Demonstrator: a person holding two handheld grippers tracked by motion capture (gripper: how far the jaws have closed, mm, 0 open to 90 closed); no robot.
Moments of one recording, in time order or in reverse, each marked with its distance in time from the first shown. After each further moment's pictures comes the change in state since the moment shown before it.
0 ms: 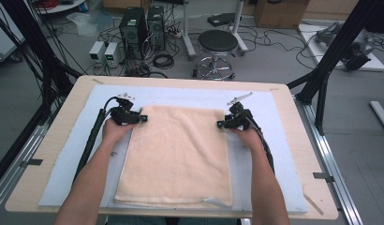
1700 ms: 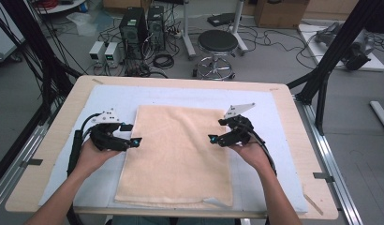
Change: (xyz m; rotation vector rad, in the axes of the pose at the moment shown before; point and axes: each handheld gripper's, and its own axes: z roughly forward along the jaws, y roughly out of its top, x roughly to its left) left arm -0.080 -0.027 -0.108 -0.137 -0.123 0.214; right arm 0.090 0.001 -0.064 -0.128 0.060 -0.199
